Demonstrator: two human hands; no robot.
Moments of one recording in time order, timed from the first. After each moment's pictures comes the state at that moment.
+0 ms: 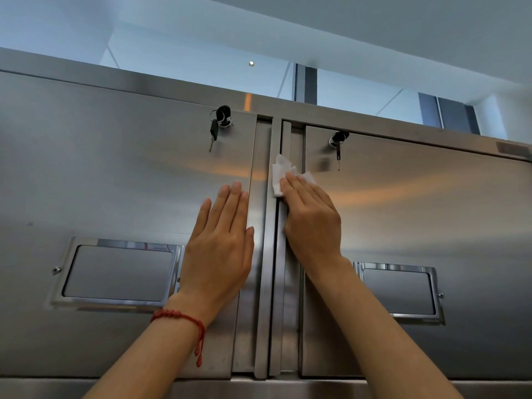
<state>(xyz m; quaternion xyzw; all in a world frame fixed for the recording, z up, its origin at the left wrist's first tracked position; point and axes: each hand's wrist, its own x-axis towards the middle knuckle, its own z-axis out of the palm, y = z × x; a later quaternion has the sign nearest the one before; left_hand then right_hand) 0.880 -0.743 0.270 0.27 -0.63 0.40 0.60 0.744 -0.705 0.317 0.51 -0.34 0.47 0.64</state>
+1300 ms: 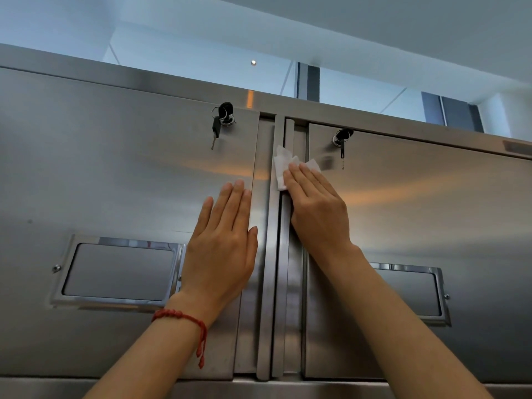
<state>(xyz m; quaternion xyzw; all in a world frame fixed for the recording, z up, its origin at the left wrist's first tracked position) 0.880 -0.743 0.270 0.28 -0.63 0.40 0.60 0.735 -0.703 0.332 0.51 -0.33 0.40 0.69</state>
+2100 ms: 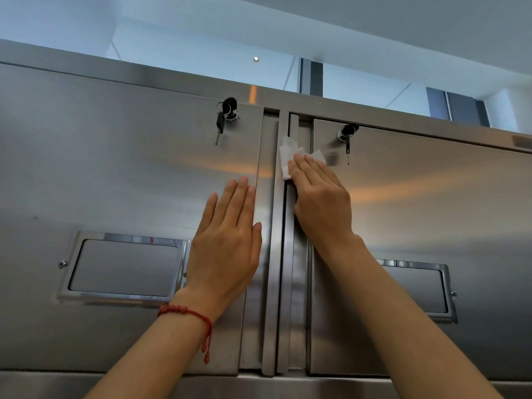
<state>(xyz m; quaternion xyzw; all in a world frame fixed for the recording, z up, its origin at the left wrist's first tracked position) 0.880 -0.743 0.270 0.28 -0.64 0.40 0.60 0.738 -0.706 0.340 0.50 -0.32 0.43 0.68</state>
